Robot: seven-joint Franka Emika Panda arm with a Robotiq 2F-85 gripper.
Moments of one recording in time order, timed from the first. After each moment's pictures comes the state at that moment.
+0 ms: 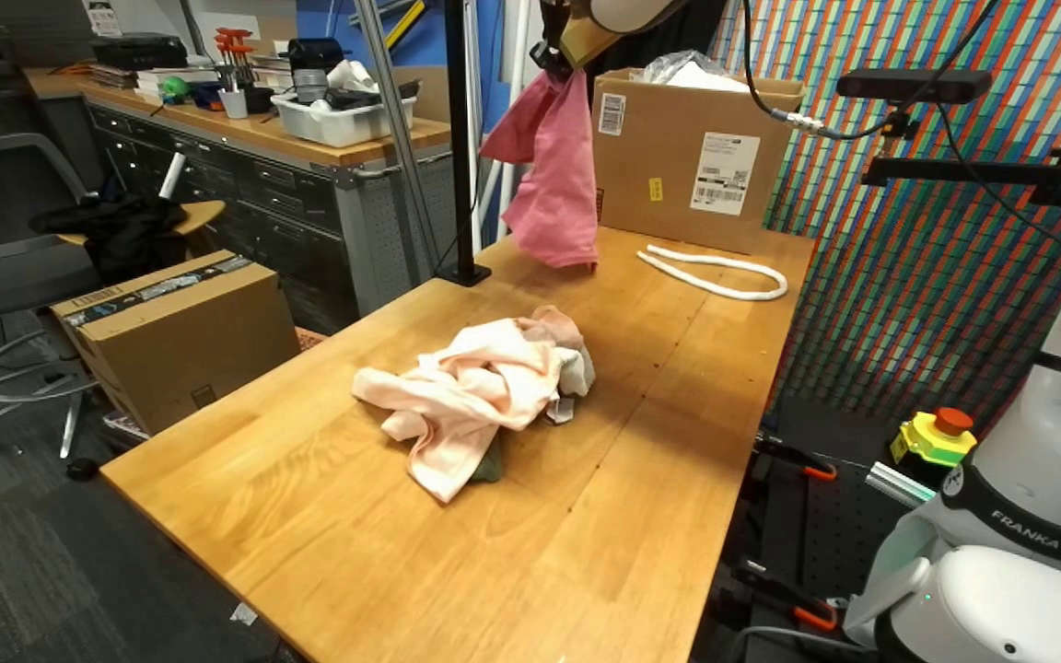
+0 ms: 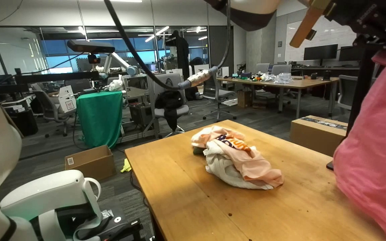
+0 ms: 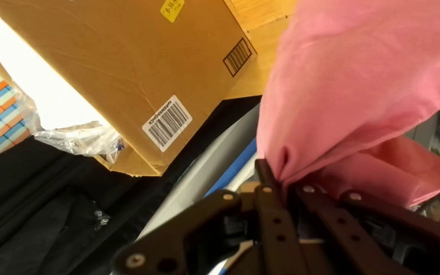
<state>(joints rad) -0.07 0.13 -0.09 -1.72 -0.91 2.12 0.73</state>
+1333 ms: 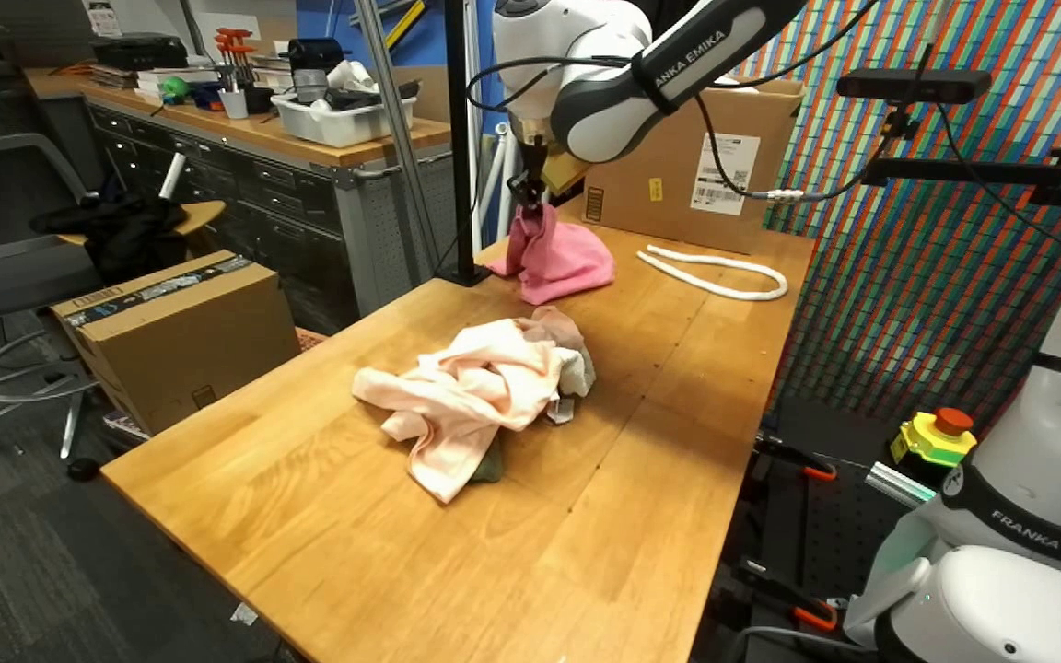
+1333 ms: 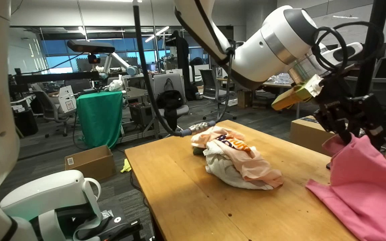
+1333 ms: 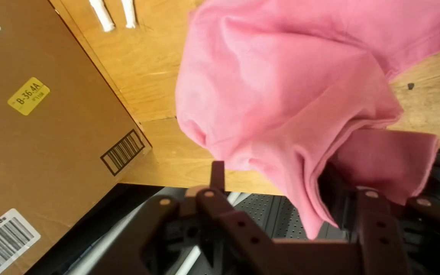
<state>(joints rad) -0.04 0.29 -0.12 -1.86 -0.76 2.30 0.70</state>
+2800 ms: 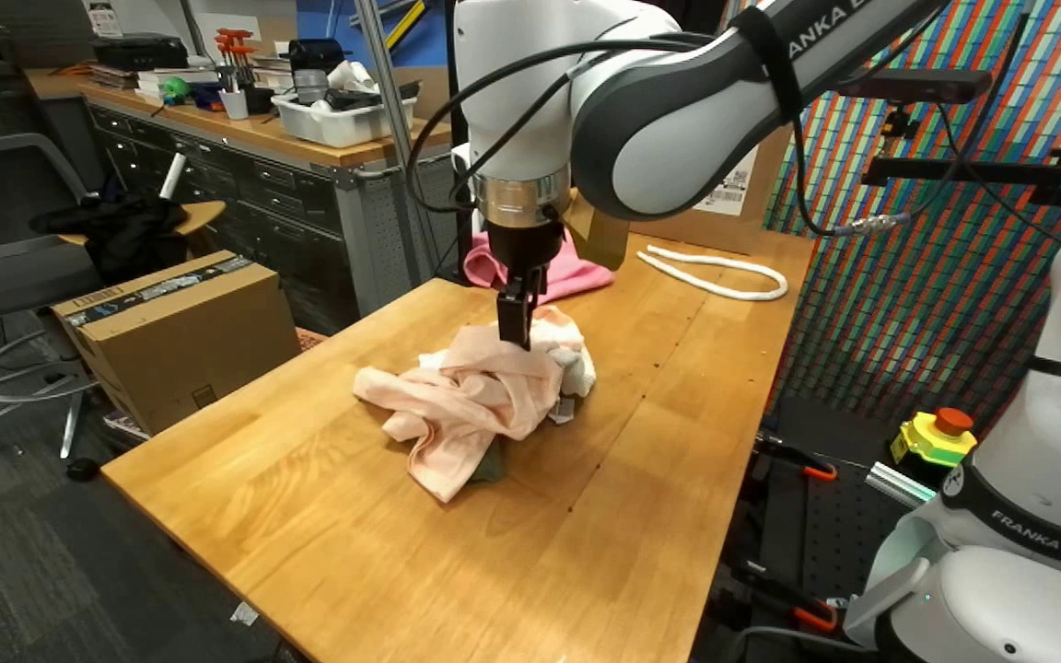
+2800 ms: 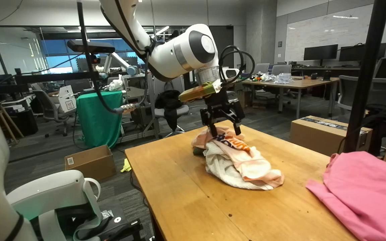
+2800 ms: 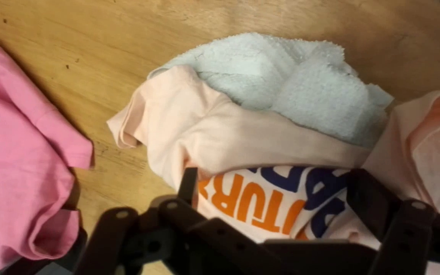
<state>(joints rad) 0.15 0.05 0.14 -2.20 -0.41 2.23 0.23</state>
